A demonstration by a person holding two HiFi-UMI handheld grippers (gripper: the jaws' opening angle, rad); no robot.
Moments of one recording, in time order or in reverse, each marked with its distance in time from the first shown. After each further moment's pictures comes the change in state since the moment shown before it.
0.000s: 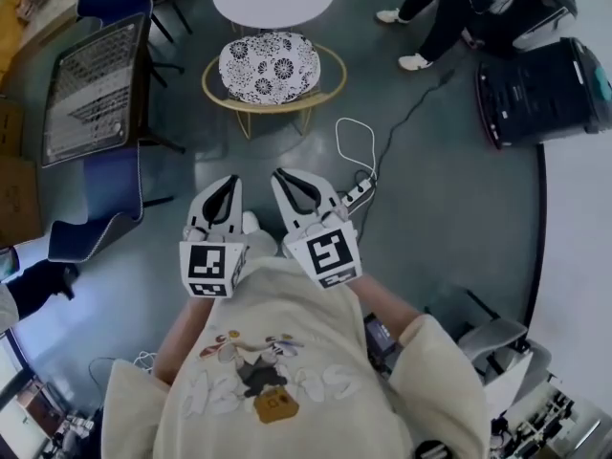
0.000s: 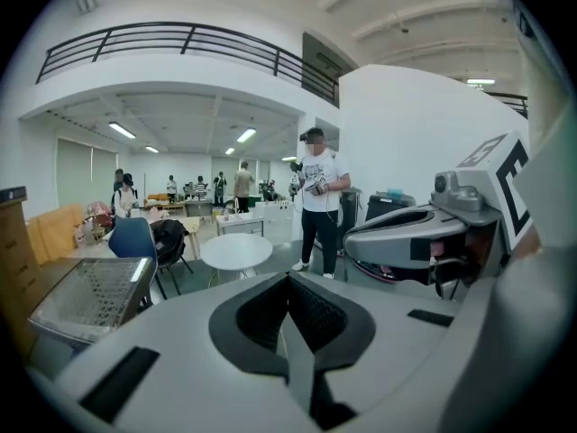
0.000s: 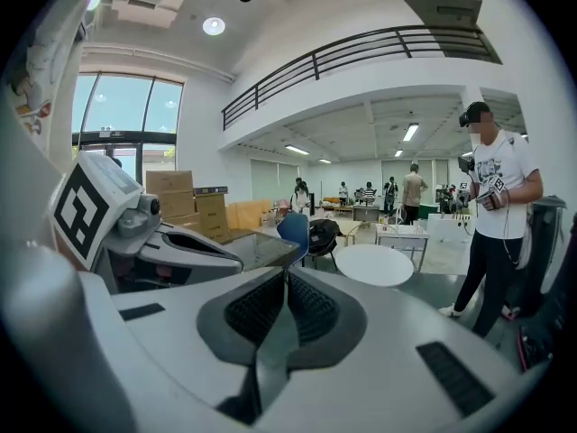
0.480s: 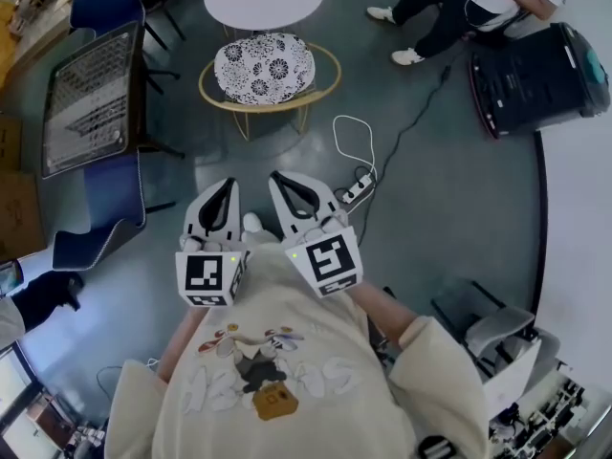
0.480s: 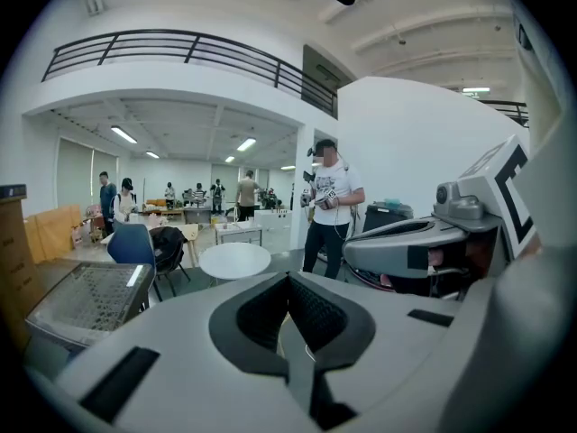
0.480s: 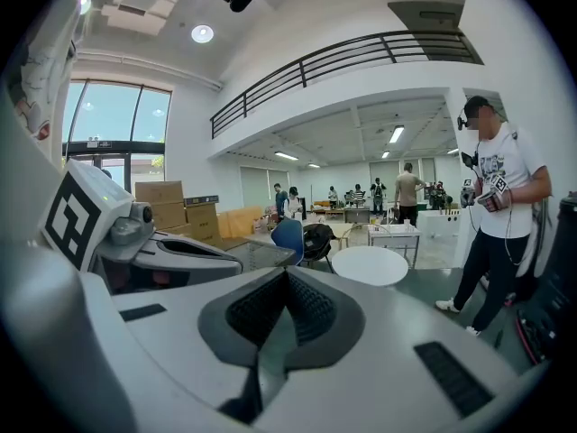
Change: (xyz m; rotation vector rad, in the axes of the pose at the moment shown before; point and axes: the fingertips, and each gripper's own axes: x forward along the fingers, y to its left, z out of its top) left arm -0.025 -0.008 0.019 -0.005 -0.049 -0.013; right arm -0.020 0.012 0.018 0.059 -0.041 -0.057
